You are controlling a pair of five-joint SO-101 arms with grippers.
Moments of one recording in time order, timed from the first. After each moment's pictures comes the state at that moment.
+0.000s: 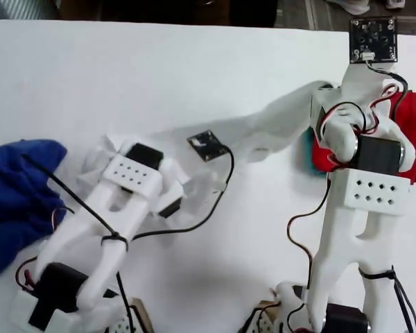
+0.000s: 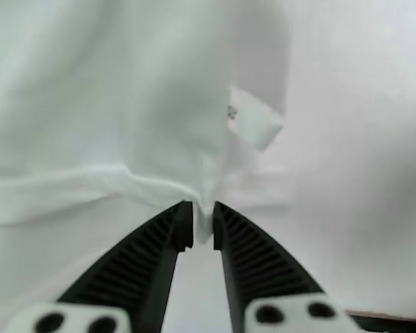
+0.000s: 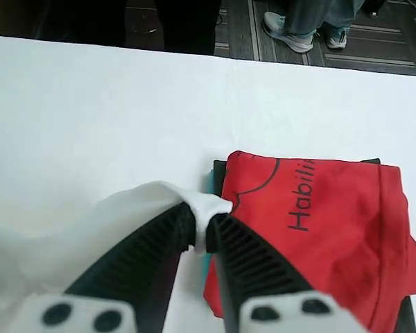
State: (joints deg) left arm 16.1 -12.5 33.1 75.0 -26.8; right arm 5.5 -26.1 7.1 63.4 11.5
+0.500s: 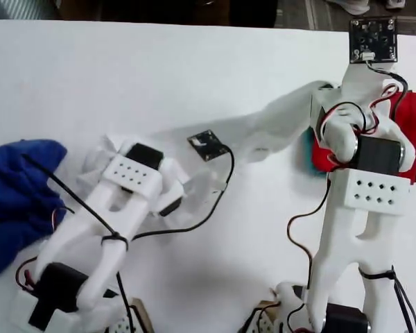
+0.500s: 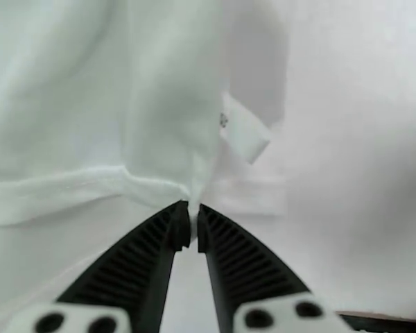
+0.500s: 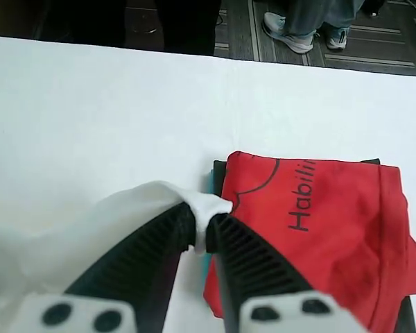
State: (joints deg) left arm 16.1 -12.7 32.4 75.3 -26.8; right arm 5.5 -26.1 7.1 63.4 11.5
